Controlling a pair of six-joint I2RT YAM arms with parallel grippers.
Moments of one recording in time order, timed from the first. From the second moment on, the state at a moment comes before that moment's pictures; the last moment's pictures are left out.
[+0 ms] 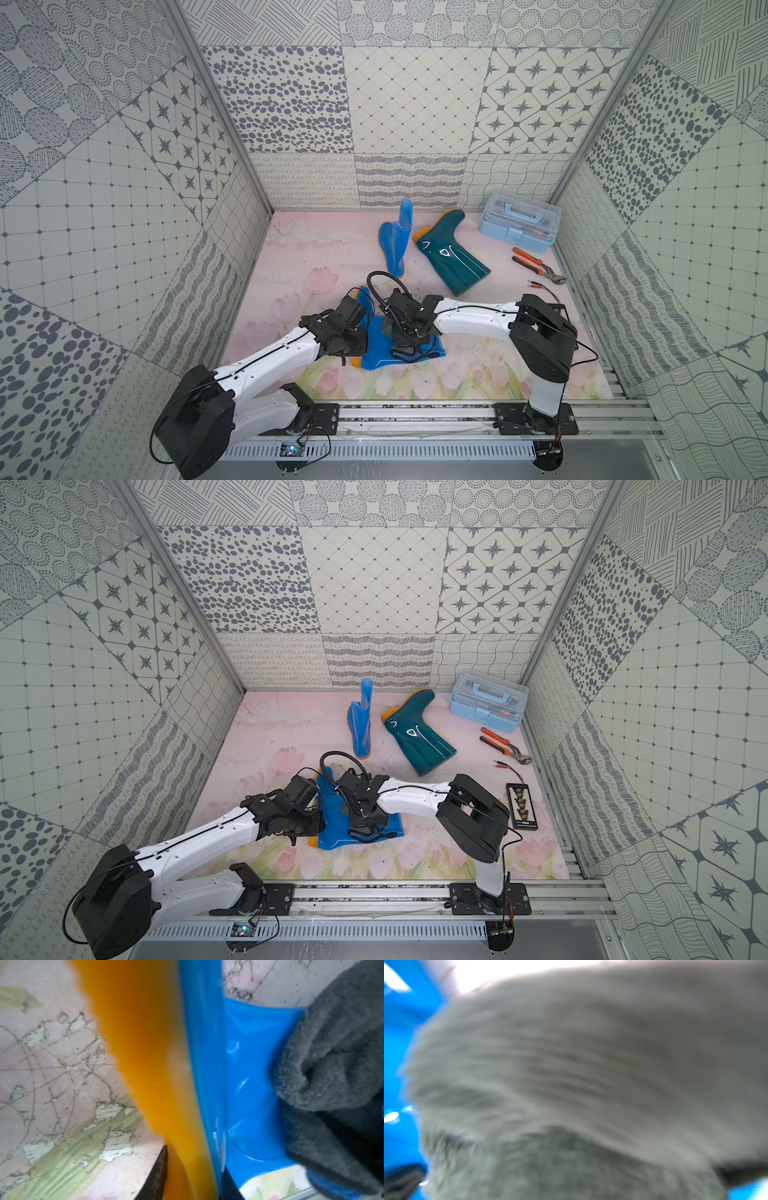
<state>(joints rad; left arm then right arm) -0.67 1.11 0.57 -0.66 0.06 -0.64 0.99 1.83 1.14 -0.65 0.04 0.92</state>
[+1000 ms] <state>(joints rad) -0.68 1.13 0.55 -0.63 0.06 -0.66 1.09 2.03 1.44 -0.76 0.03 0.83</state>
